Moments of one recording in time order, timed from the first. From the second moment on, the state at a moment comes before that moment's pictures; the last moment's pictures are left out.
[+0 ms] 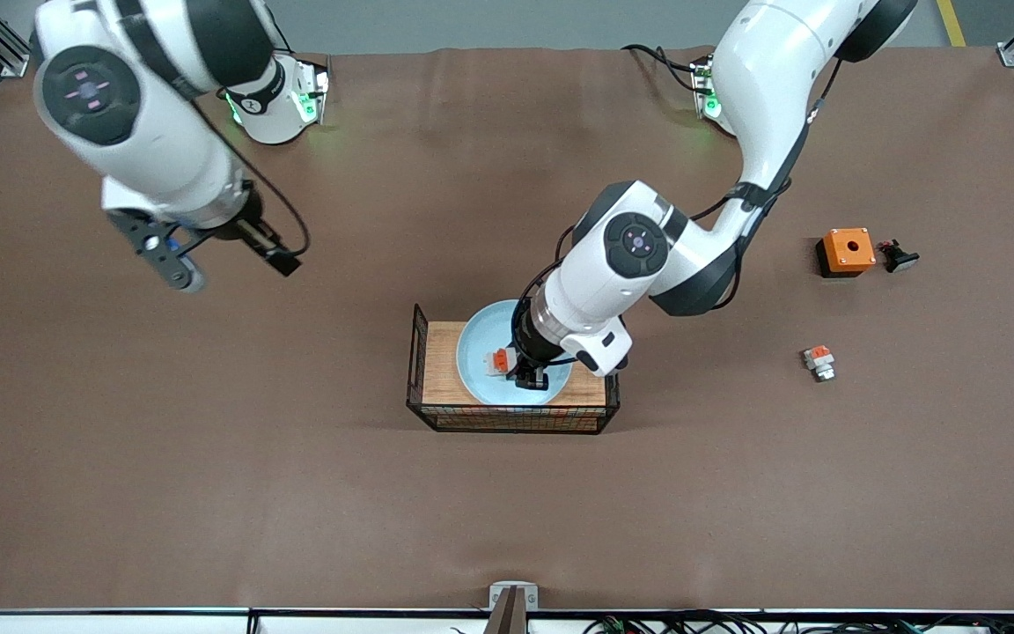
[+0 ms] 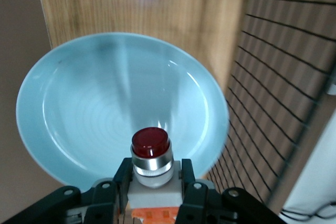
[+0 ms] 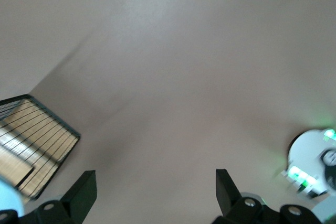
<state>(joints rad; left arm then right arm) -0.43 0.69 -0.30 -1.26 -0.07 2.26 -2.19 0.50 0.14 -0.06 -1.57 0.01 1.53 1.27</state>
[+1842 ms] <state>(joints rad) 0.08 0.39 -0.30 -1.77 0.00 1.96 -0.39 0.85 0.64 -0.08 -1.31 0.01 2.03 2.25</state>
